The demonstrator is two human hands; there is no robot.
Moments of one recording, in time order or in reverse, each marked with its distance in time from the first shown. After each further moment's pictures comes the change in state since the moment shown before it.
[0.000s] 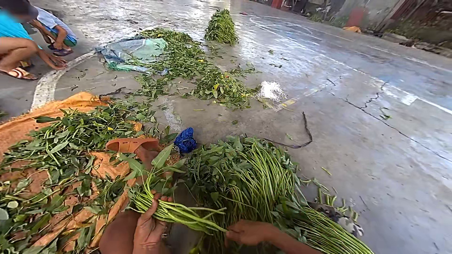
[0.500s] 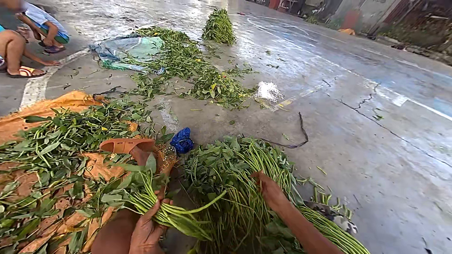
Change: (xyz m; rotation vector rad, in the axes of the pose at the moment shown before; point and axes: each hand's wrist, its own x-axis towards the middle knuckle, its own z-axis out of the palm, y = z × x) left_hand 0.000 -0.002 0.002 0.115 0.081 -0.092; right_hand -0.043 0.023 -0.060 1.161 1.153 -0.025
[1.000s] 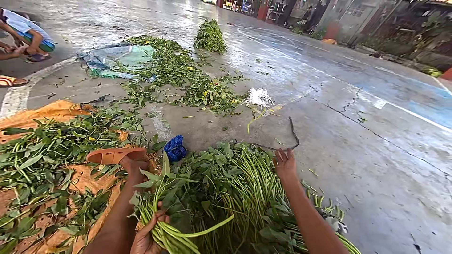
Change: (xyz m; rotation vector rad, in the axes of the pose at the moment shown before) left_hand -0.004 -0.010 -0.006 -0.191 -0.218 -0.179; right_hand 0.070 -0.057 -0.063 0.351 0.321 -0.316
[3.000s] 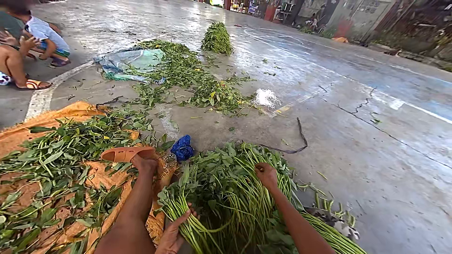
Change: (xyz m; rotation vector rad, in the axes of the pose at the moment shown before) left_hand 0.006 -0.043 -0.005 0.380 0.355 -0.119; right_hand -0.006 0.064 0.024 -1.291 -0.276 -0.163
